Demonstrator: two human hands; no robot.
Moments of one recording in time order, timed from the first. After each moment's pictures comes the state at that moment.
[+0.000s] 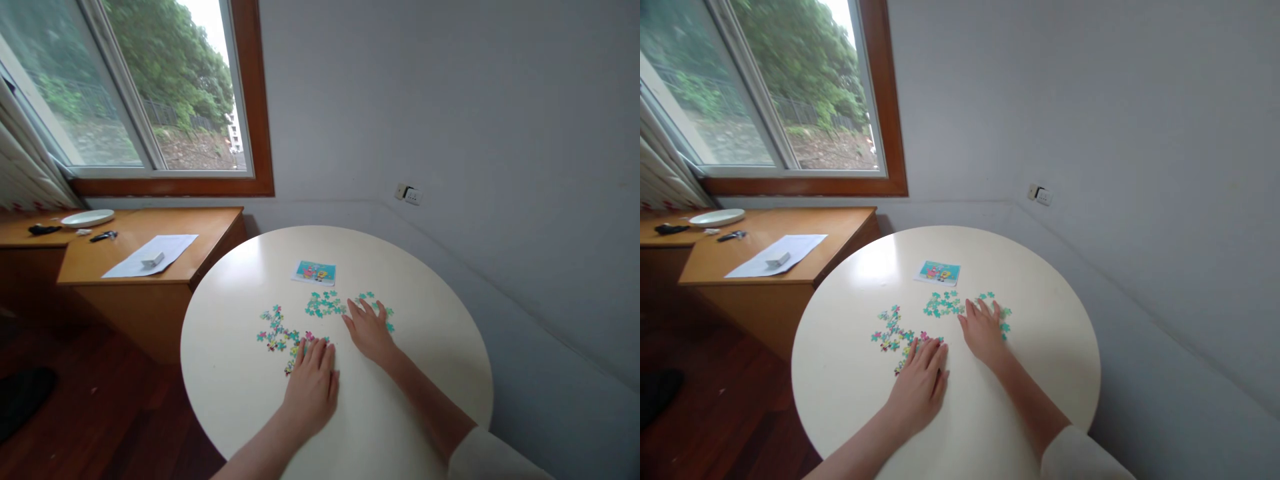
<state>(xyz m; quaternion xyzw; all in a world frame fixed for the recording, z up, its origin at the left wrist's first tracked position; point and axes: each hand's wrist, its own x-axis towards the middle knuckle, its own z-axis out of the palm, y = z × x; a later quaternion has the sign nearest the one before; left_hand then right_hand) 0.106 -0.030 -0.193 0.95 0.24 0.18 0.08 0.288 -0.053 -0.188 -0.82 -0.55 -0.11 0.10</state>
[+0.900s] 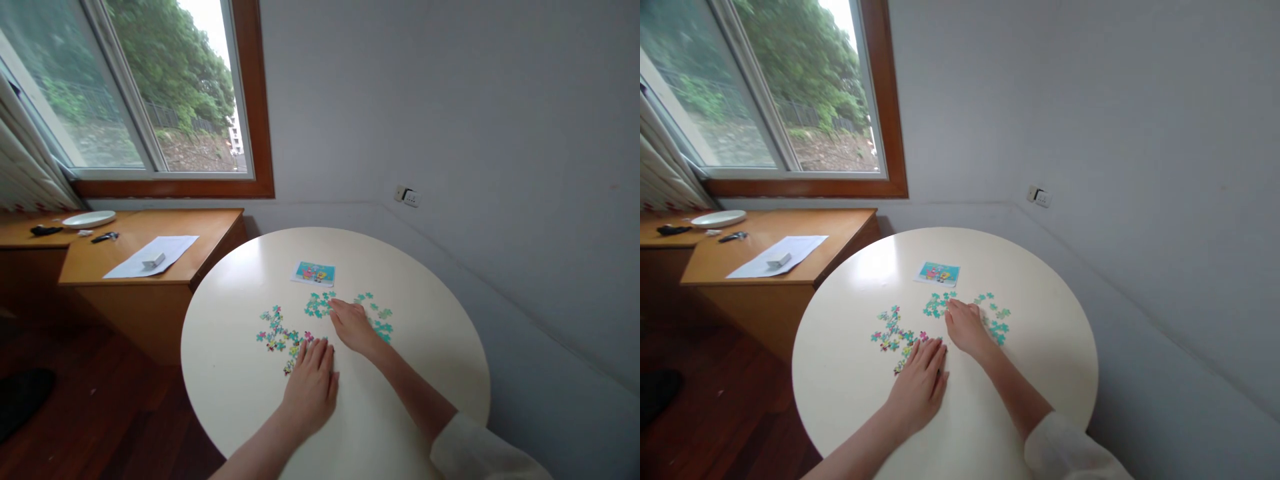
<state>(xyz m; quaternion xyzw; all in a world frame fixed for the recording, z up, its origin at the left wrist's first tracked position) 0.106 -0.029 -0.197 0.95 0.23 0.18 0.09 0.265 -0.033 -0.156 -0.79 -0.59 0.05 0.17</state>
